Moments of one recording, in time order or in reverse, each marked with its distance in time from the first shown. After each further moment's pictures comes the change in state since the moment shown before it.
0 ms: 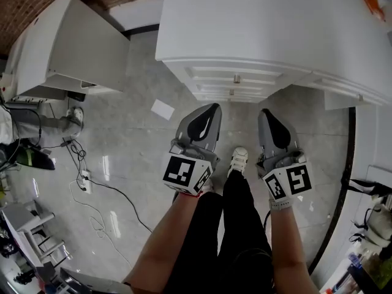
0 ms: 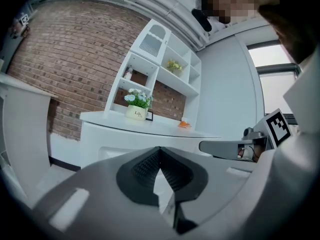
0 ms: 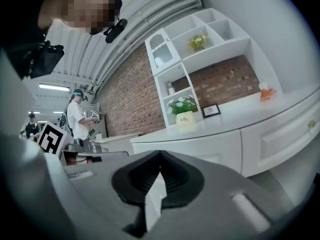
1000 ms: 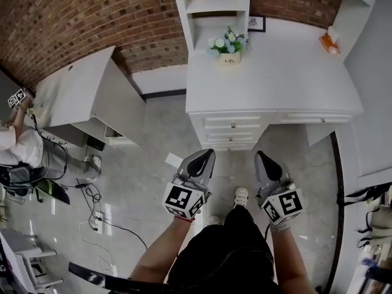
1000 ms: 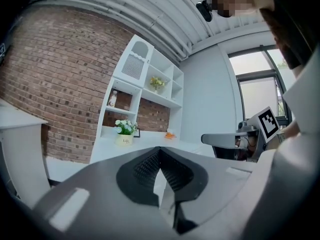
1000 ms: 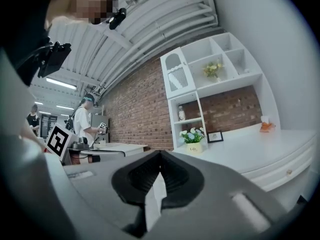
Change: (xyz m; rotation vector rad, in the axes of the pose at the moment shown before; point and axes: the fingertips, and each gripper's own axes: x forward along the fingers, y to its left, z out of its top) left arm -0.123 -0.061 0.131 0.101 -0.046 -0.147; right arm -0.105 0.103 0.142 -0.107 -0.091 -0.014
